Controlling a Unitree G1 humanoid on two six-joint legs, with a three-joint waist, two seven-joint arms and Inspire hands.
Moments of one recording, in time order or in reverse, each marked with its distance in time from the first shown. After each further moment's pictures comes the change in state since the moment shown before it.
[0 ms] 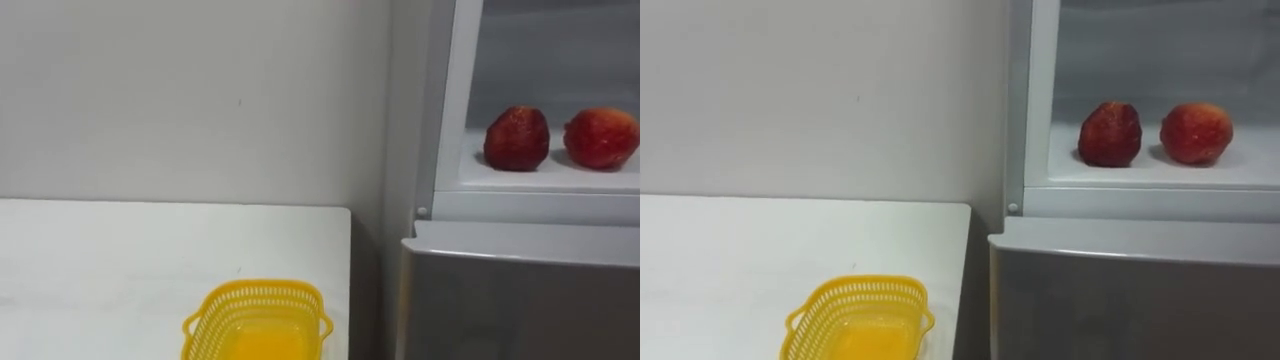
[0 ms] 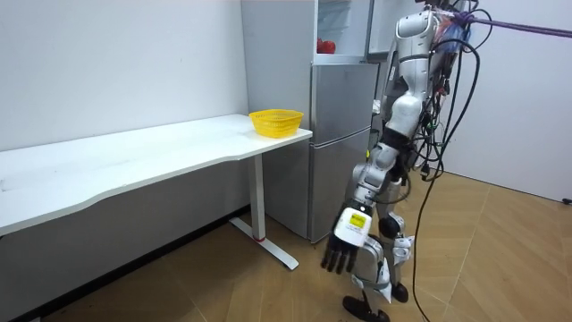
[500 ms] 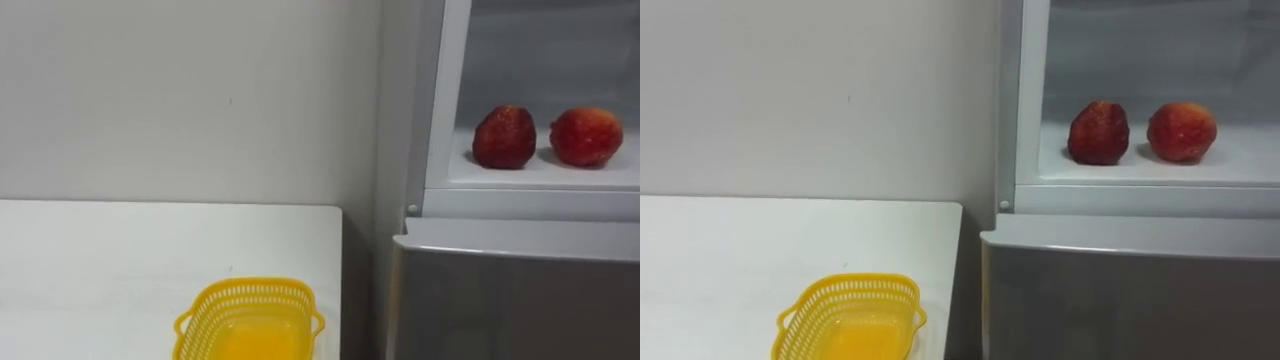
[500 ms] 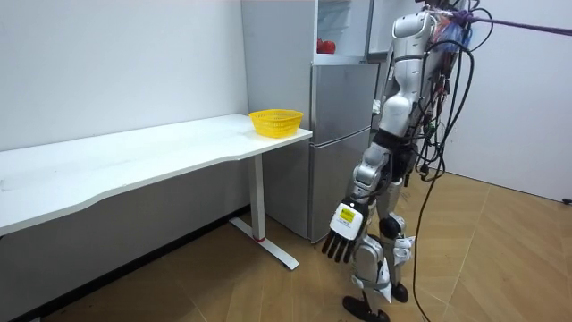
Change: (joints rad) left arm -0.045 0.008 -0.190 0.044 0.411 0.113 -0.182; right arm -0.015 0.010 0.002 -0.011 0.074 0.001 -0.025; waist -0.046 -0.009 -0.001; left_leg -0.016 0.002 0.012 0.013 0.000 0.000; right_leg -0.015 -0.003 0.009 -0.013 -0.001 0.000
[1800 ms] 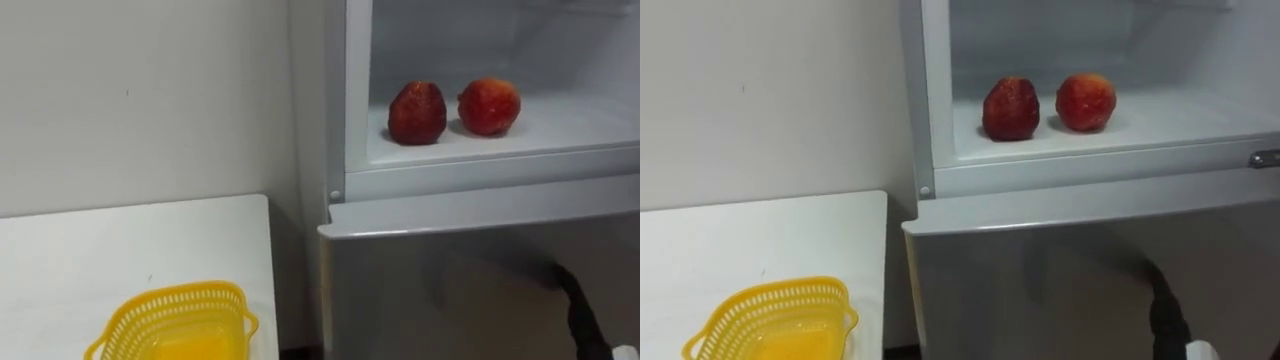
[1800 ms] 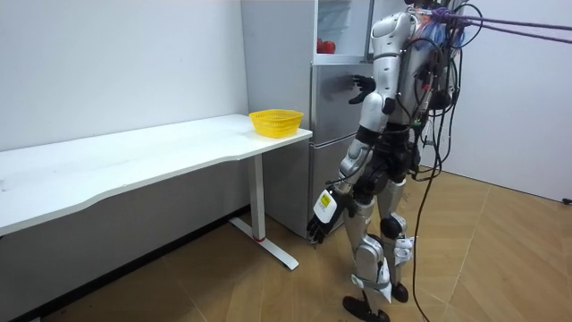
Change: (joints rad) left arm -0.025 0.026 -0.184 0.041 0.025 -0.171 0.010; right arm 0.208 0.070 0.070 -1.478 -0.042 -0.258 -0.502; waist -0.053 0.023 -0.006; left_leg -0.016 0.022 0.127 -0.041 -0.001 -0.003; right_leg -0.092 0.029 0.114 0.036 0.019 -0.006
